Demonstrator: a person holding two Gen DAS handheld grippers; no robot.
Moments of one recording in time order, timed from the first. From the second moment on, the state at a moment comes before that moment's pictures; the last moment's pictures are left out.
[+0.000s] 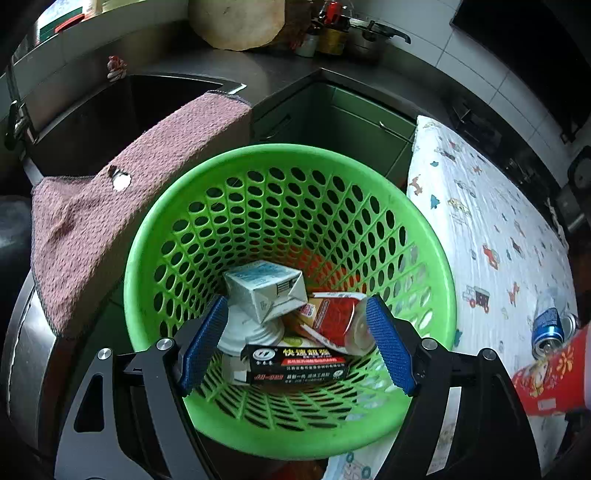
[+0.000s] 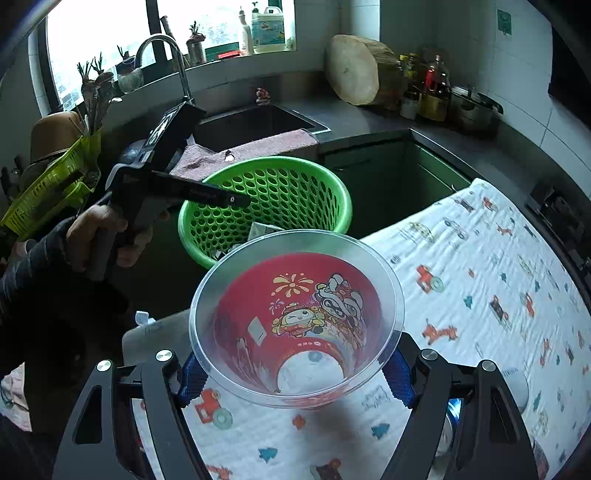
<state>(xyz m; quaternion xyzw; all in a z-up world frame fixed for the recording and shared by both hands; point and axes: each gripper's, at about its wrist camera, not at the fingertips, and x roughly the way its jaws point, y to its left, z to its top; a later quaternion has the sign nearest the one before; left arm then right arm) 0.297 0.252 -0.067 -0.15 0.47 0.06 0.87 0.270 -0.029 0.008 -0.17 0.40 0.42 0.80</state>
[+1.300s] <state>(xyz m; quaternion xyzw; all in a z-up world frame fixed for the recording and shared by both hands) 0.184 0.259 -0.062 -0.17 0.44 0.10 0.88 0.352 0.131 -0.030 -0.19 0.39 0.37 0.82</state>
